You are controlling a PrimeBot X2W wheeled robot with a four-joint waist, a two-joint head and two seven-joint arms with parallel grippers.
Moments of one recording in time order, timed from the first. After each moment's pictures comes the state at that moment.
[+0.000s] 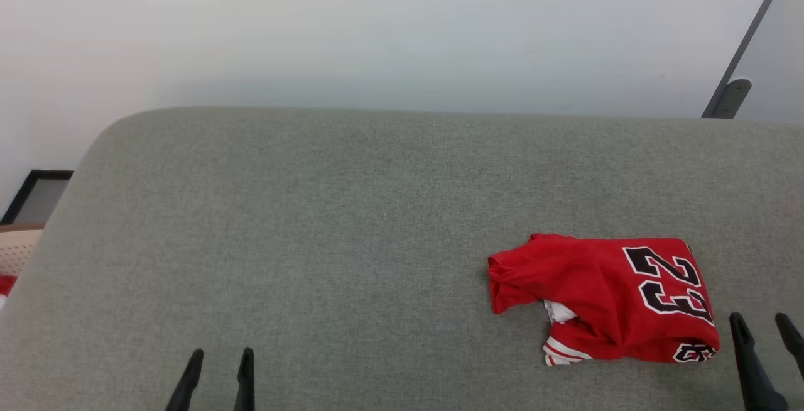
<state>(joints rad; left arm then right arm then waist) 0.23 0.11 0.03 0.01 -0.24 -0.13 -0.26 0.16 -0.40 0.02 0.06 0.61 0.13 -0.25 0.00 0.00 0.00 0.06</state>
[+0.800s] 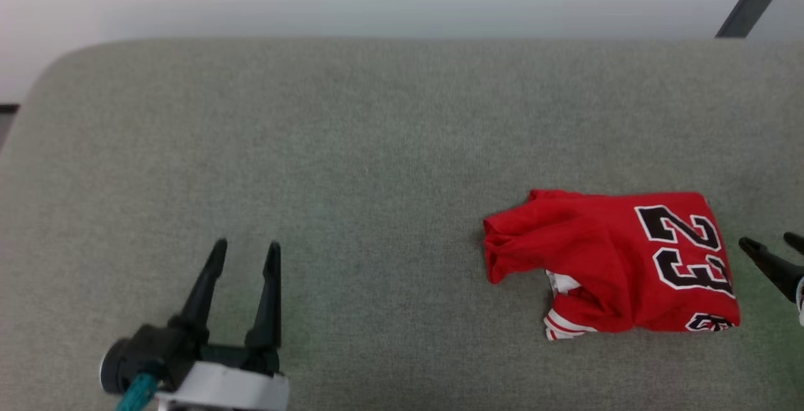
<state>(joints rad) -0.01 0.10 -0.02 0.00 -0.21 -0.13 -0.26 -0.26 -0.65 0.10 0.12 0.75 0.13 0.58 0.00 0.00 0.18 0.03</state>
